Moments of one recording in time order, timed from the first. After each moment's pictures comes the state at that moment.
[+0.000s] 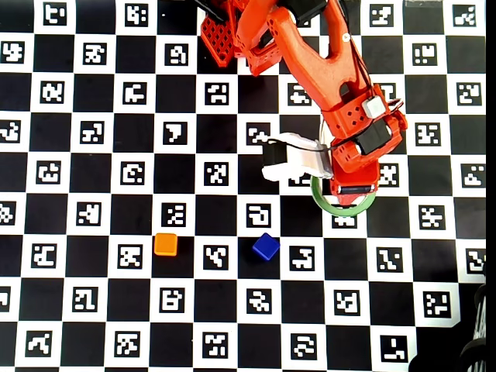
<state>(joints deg) -31.1 83.1 107.7 58.3 28.6</state>
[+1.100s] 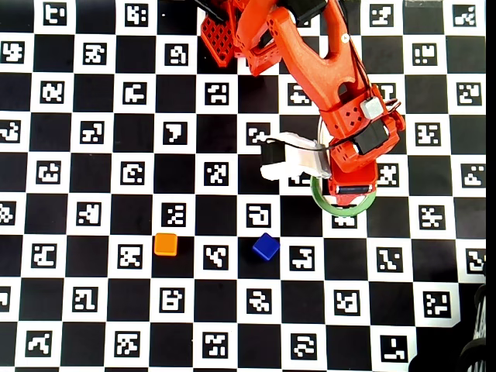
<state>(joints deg) -31.1 83.1 109.3 57.0 29.4</state>
